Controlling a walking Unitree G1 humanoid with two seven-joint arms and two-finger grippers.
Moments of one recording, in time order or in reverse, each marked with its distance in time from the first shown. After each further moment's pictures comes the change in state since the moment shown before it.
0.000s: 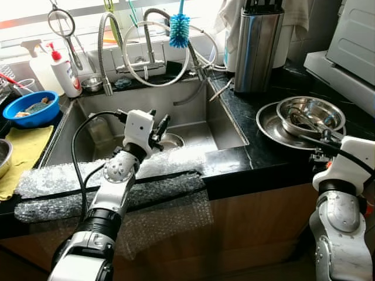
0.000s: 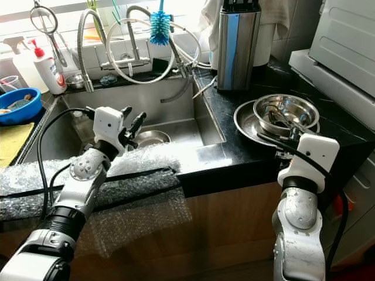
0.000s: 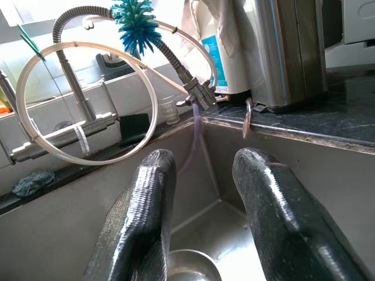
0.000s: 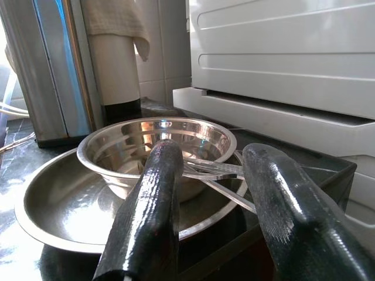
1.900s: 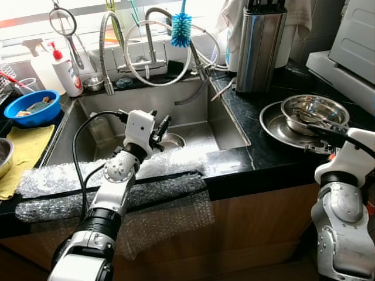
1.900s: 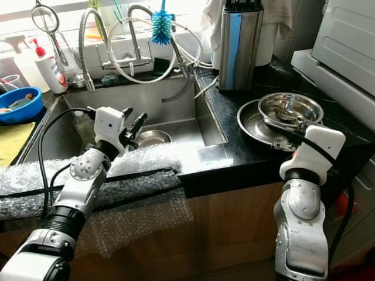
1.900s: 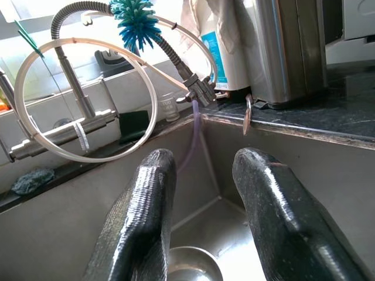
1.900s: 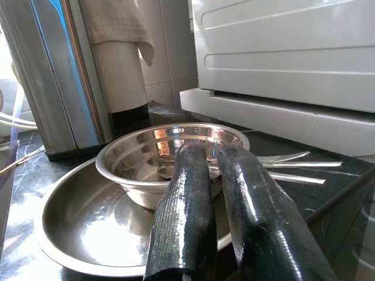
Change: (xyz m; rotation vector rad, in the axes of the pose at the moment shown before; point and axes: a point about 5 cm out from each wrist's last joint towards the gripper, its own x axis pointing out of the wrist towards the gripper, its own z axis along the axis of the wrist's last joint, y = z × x) left arm 0.000 -0.001 -0.001 0.001 0.009 -0.011; right arm 0.012 0.000 0.009 0.068 0.002 0.009
